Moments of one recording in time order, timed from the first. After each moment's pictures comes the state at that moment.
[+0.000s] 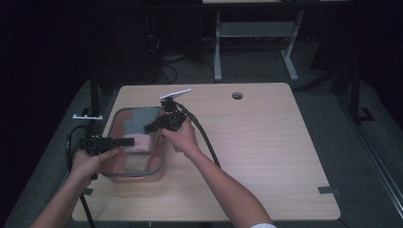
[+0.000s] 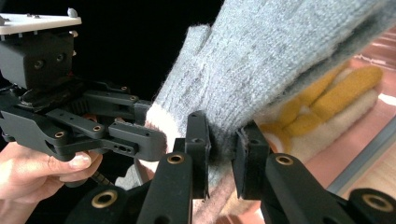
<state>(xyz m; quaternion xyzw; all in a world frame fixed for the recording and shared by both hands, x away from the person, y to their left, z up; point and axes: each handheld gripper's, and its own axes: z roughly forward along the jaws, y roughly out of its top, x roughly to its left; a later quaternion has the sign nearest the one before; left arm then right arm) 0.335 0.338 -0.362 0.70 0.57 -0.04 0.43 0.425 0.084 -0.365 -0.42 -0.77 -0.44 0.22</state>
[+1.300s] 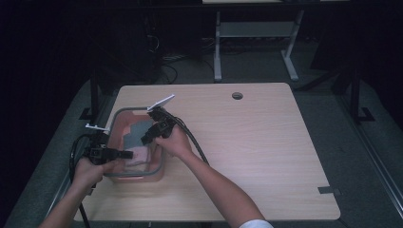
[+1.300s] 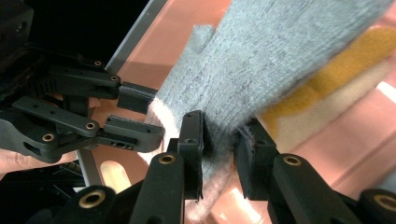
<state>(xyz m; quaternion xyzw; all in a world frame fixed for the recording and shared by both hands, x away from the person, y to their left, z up) 0.334 0.341 -0.396 0.74 0.59 -0.01 0.32 0.426 0.118 -0.388 -0.40 -0.83 -0.35 0.18</state>
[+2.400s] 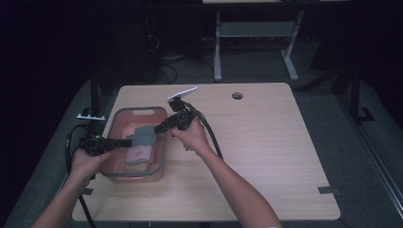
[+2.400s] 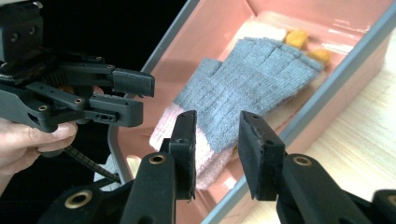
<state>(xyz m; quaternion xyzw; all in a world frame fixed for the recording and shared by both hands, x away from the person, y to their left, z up) 0.337 0.334 -0.358 0.73 0.57 0.01 0.38 0.429 0.057 -0.363 -0.42 -0.79 -0.41 0.19</state>
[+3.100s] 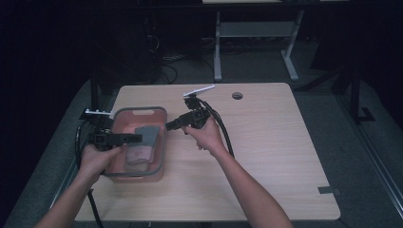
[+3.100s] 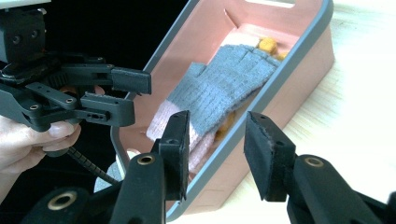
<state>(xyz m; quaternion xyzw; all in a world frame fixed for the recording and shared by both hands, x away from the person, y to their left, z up) 0.344 0.307 -0.346 0.73 0.55 0.01 0.41 0.424 0.014 -0.355 -0.43 -0.77 -0.43 0.18</state>
